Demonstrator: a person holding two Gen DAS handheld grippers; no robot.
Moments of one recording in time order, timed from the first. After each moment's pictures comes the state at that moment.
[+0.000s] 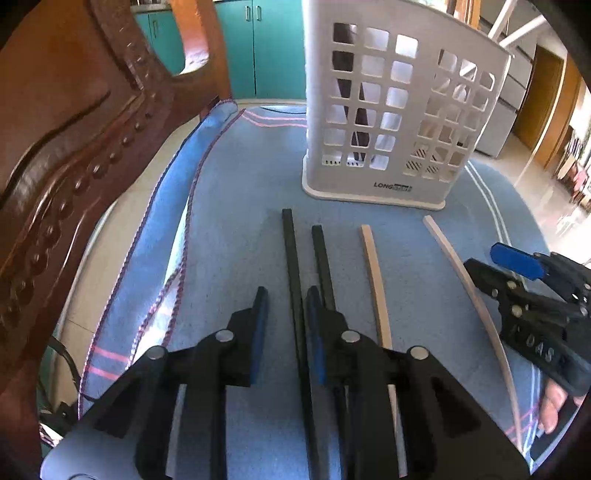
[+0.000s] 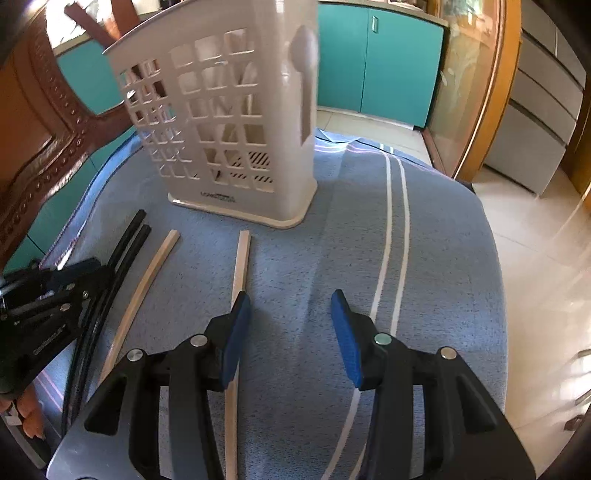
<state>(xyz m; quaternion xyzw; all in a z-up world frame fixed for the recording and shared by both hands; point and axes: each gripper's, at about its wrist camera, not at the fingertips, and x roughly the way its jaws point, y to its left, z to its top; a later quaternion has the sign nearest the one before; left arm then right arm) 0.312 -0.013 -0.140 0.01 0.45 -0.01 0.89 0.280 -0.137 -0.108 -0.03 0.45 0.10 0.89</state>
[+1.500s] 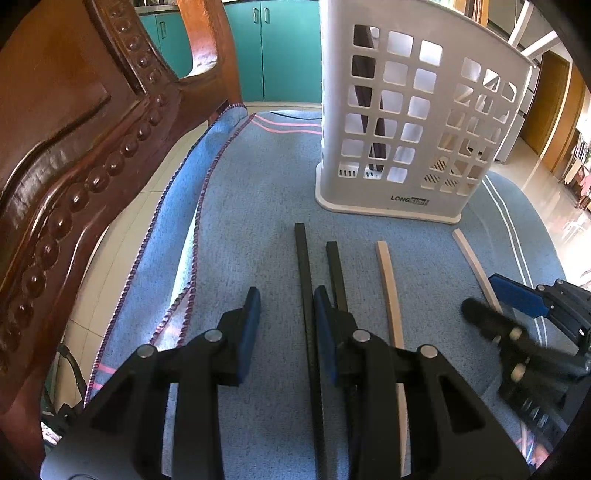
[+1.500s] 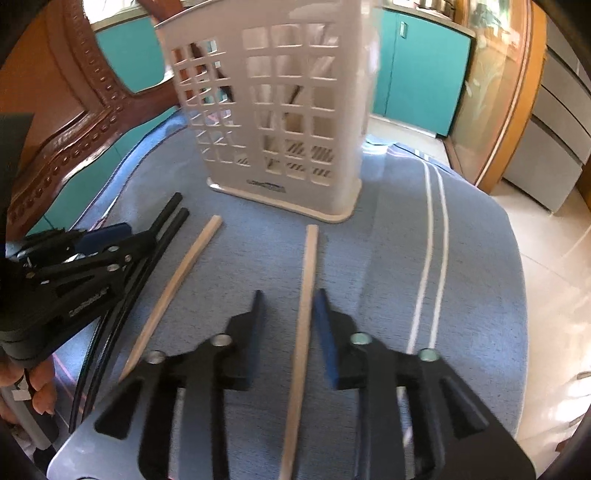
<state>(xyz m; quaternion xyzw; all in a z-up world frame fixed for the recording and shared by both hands) 0.318 0.000 -0.137 0.01 0.45 0.00 0.89 0.260 -0.115 -0.098 -0.05 0.45 0.15 0.88</state>
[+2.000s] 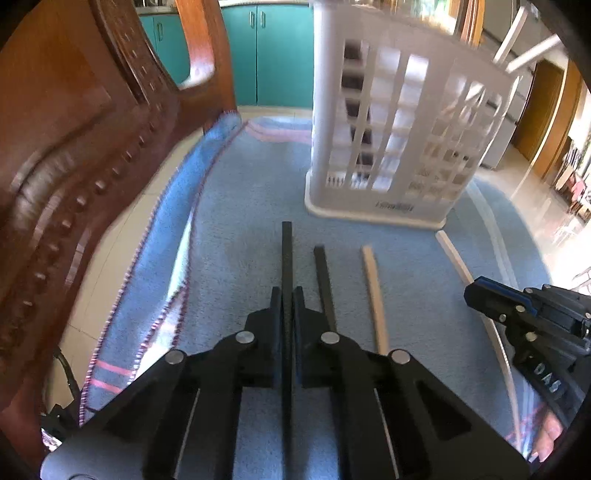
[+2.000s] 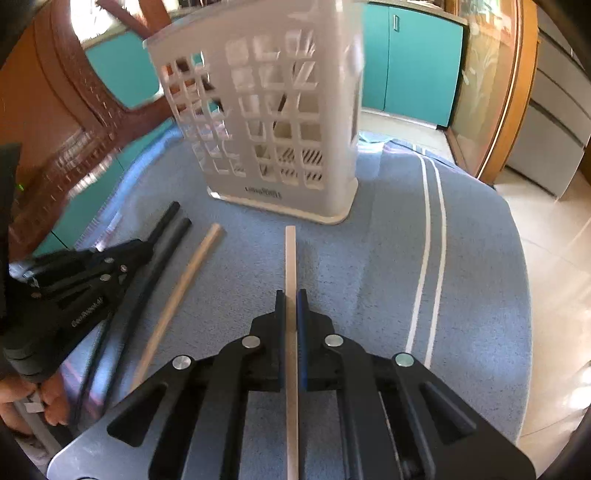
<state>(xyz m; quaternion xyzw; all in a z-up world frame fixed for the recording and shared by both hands) 0.308 0.003 -0.121 -0.01 0.43 -0.02 0.90 0.268 -0.129 -0.085 0.01 0.46 0.16 0.88</state>
